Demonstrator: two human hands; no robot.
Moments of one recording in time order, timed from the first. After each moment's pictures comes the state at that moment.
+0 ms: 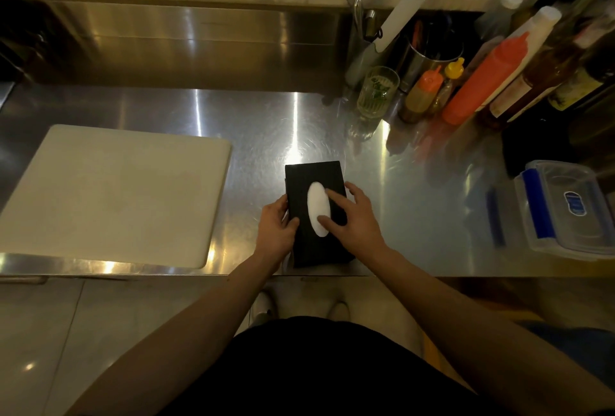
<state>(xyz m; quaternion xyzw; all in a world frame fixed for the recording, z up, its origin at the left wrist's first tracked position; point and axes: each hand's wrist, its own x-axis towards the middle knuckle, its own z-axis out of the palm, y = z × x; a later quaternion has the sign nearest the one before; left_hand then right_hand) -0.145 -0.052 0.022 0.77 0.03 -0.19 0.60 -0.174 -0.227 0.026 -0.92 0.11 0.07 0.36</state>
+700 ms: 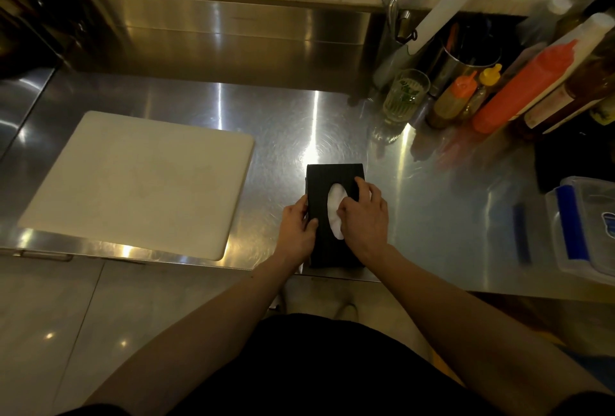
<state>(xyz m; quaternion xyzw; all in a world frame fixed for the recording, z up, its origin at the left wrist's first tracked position) -0.147 -0.053 0.015 0.80 0.05 -0.22 0.55 -0.147 -0.201 0.021 -0.99 0.08 0.06 0.10</state>
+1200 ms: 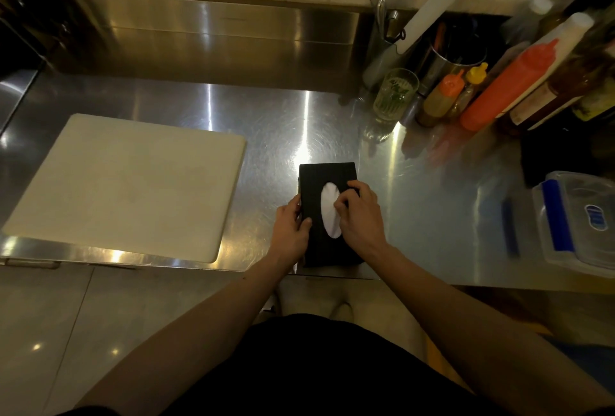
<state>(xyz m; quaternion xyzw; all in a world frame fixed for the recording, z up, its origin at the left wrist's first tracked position) -0.148 -0.052 0.020 0.80 0.04 -0.20 0.56 -0.152 -0.208 0.026 -0.95 0.11 0.01 0.29</state>
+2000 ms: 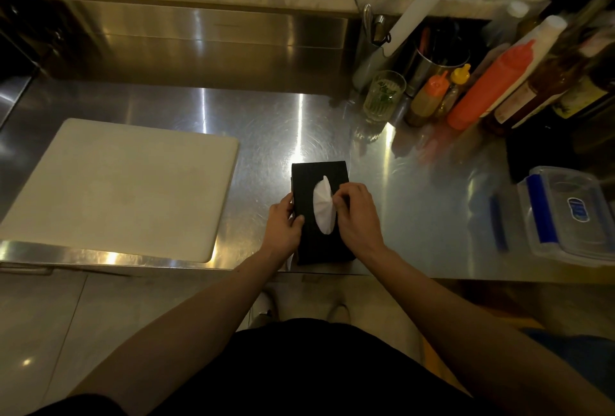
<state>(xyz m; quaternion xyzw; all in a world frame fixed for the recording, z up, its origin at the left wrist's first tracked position) -0.144 -0.050 0.014 0.80 0.04 -0.21 0.56 -0.170 -0.209 0.042 -0.90 0.11 -0.07 0.41</state>
